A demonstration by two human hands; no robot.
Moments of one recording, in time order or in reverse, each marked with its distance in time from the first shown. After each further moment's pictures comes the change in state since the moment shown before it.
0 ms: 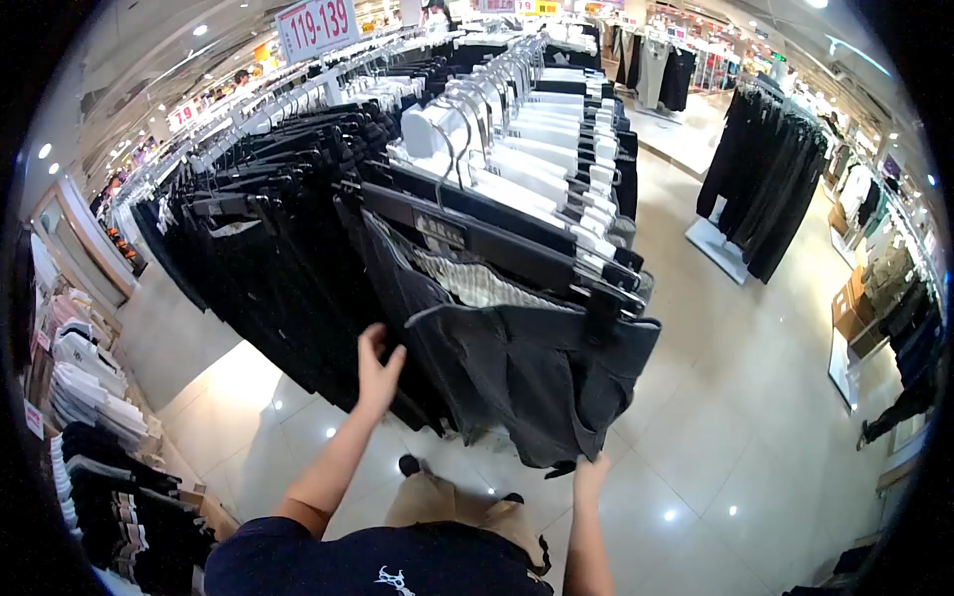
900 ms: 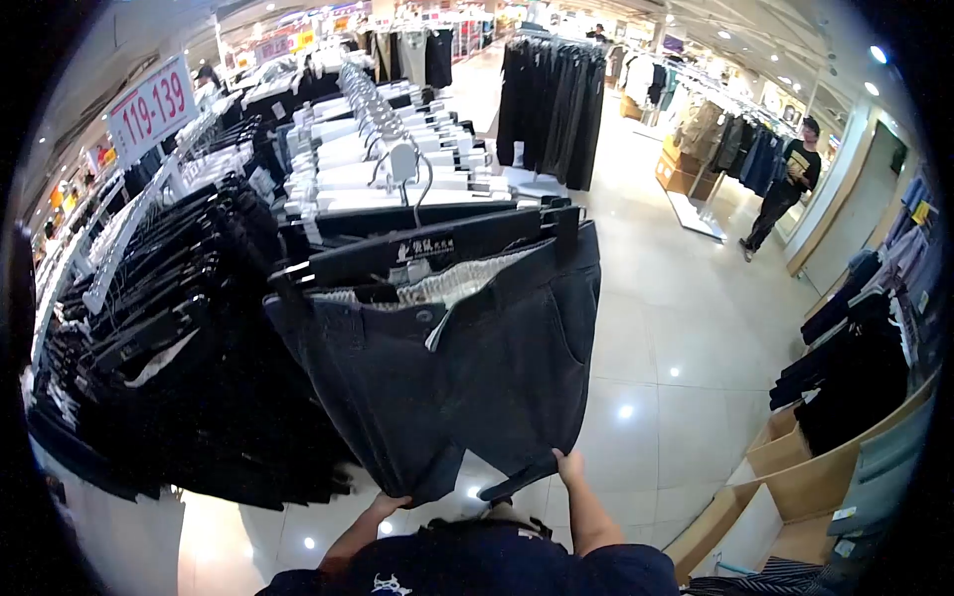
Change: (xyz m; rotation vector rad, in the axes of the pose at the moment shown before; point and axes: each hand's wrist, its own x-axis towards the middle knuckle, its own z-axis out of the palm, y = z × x) left_hand -0.137 -0.307 -0.074 -0.153 -1.243 -0.638; right_hand -0.167 0.101 0.024 -0.408 0.300 0.213
